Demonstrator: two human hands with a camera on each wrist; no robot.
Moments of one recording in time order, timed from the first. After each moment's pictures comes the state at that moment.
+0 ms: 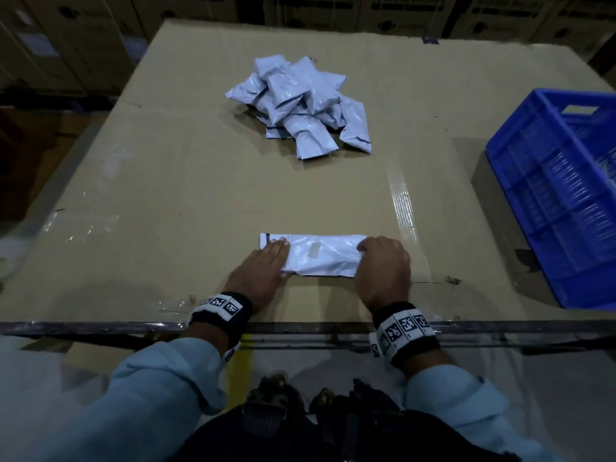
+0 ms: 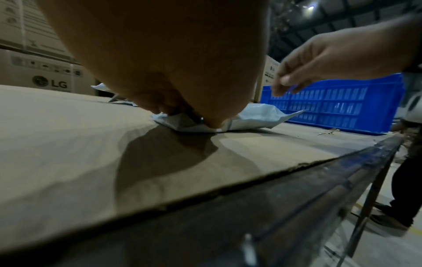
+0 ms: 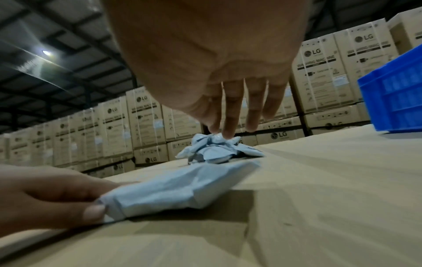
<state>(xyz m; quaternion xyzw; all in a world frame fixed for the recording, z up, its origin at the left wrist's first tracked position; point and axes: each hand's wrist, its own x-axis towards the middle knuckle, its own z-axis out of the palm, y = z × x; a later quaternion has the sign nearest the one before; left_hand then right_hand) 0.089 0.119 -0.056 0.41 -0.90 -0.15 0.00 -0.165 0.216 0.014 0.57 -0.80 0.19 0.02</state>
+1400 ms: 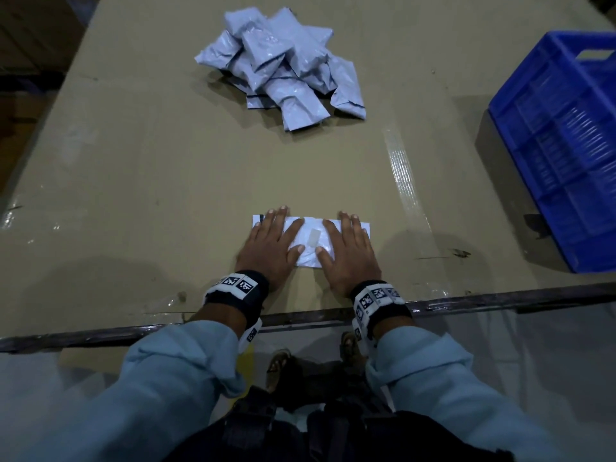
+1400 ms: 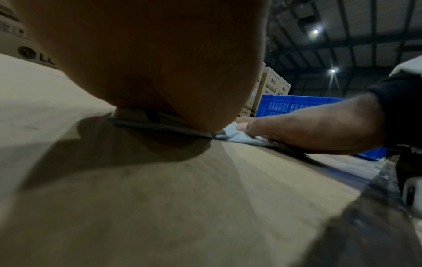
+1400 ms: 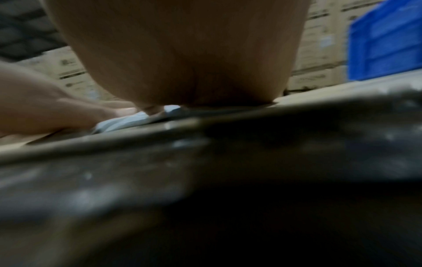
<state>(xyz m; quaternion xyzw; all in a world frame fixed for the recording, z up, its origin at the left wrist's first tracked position) 0.054 0.101 -0.070 0.43 -0.89 -0.15 -0.01 -0.136 0.192 -0.073 0.62 -0.77 0.11 -0.12</state>
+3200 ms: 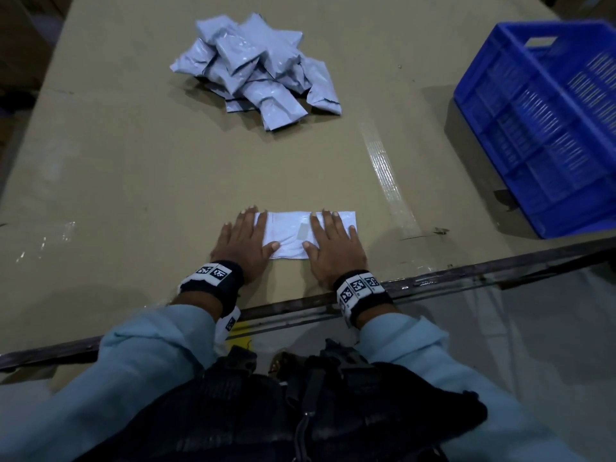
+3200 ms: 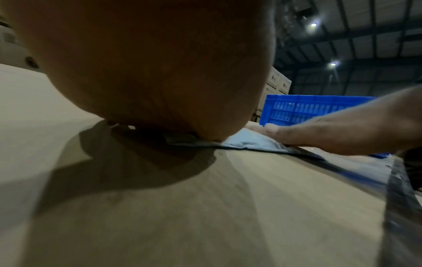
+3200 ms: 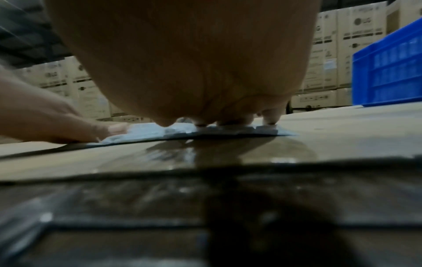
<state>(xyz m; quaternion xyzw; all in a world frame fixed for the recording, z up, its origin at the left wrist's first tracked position) 0.085 0.087 -0.066 0.46 -0.87 -0.15 -0.10 -0.112 0.200 -0.062 0.59 -0.80 0.03 -0.10</state>
